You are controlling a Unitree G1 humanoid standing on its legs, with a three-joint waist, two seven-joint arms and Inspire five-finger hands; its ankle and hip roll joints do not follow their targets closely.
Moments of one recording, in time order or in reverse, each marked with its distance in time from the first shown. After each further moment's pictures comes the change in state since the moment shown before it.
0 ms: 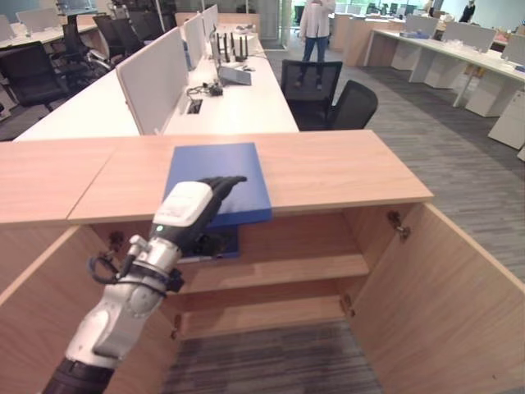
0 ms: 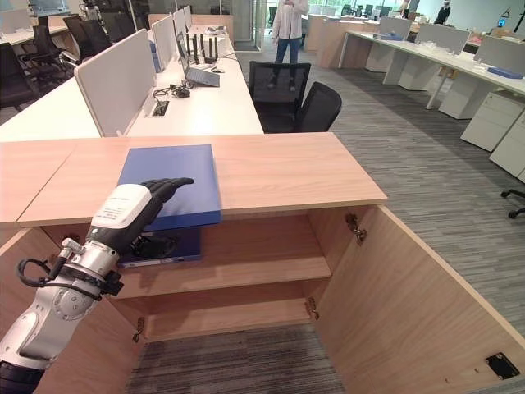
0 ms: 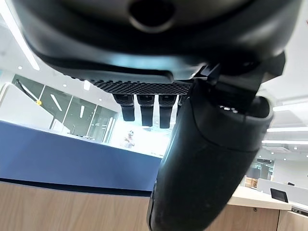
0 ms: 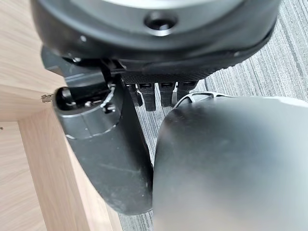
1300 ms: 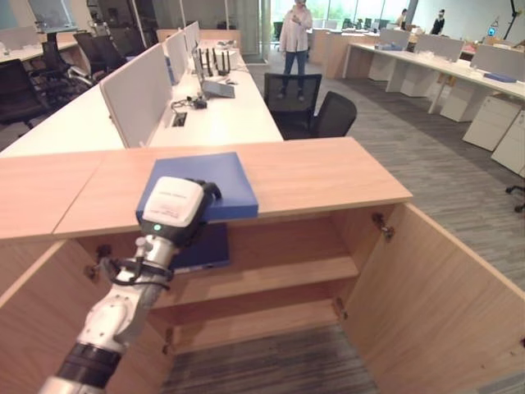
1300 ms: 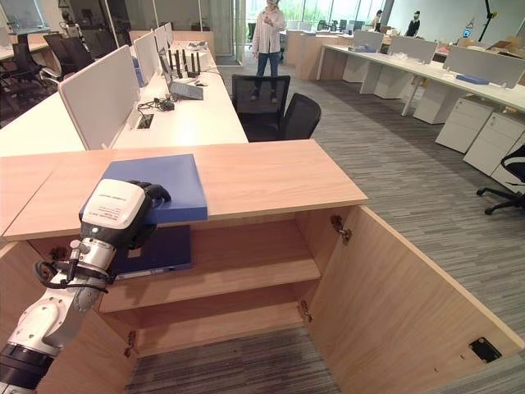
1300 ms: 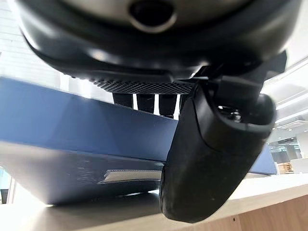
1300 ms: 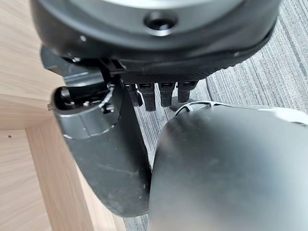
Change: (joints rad) left arm -0.091 -0.007 -0.068 0.203 0.361 0.065 0.267; right arm 0.004 -0.001 0.000 -0.003 -0.039 0.003 -0.024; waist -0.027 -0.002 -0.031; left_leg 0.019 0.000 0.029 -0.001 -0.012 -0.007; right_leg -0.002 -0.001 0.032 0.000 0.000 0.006
